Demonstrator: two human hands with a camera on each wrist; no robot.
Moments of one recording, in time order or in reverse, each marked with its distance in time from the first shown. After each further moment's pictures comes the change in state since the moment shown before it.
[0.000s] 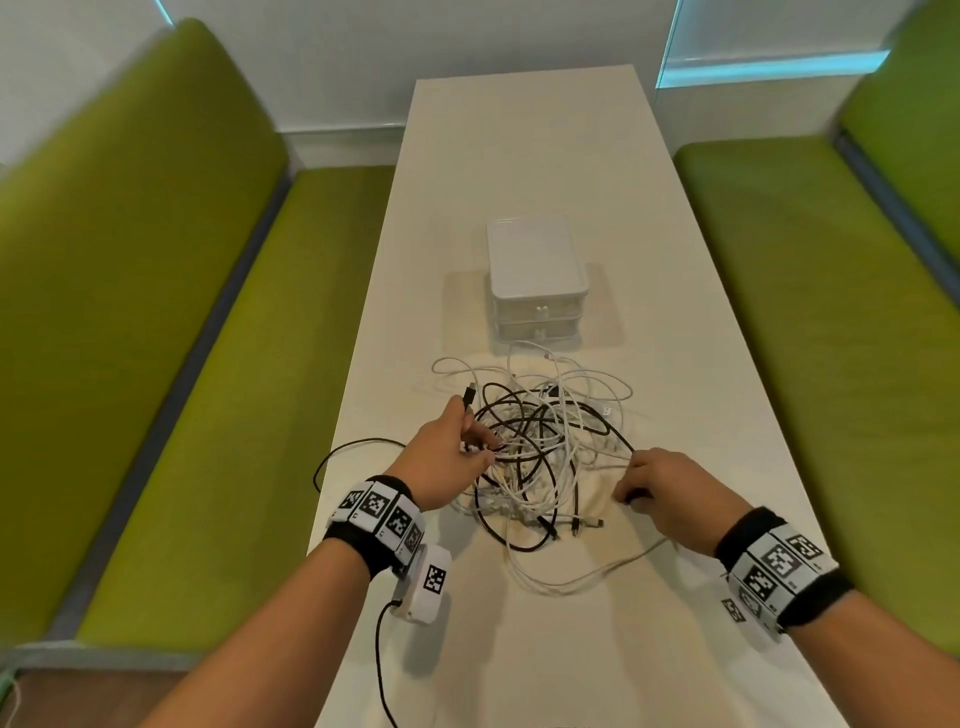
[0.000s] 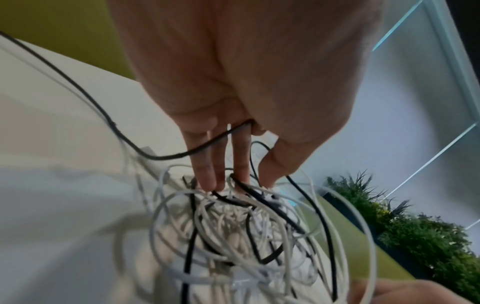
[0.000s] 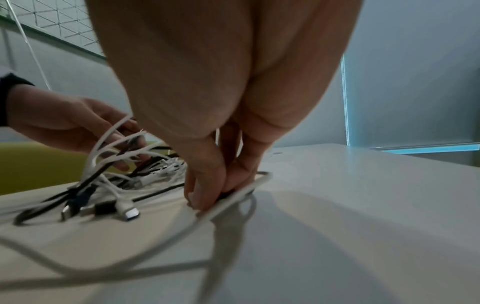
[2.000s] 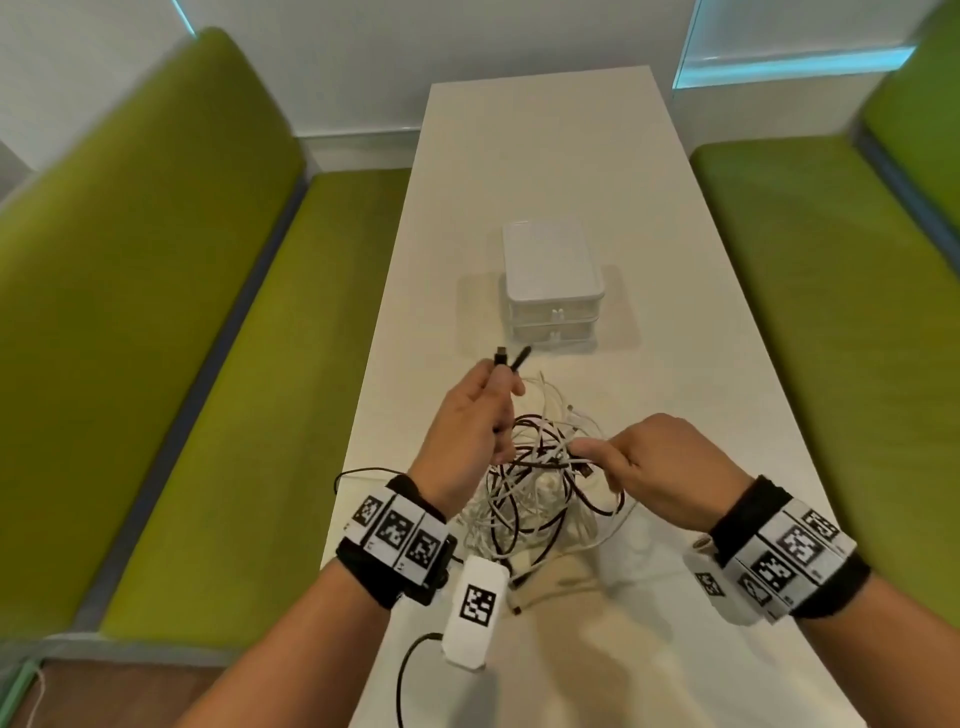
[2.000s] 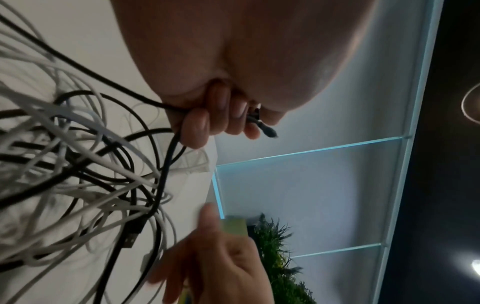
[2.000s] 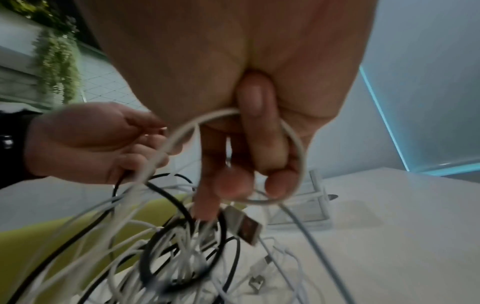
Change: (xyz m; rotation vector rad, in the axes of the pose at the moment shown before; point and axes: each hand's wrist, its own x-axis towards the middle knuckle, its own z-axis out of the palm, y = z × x) left_hand -0.028 0.079 -0.017 -0.910 0.124 0.000; right_hand 0.005 -0.071 -0.056 0.021 0.158 -0.001
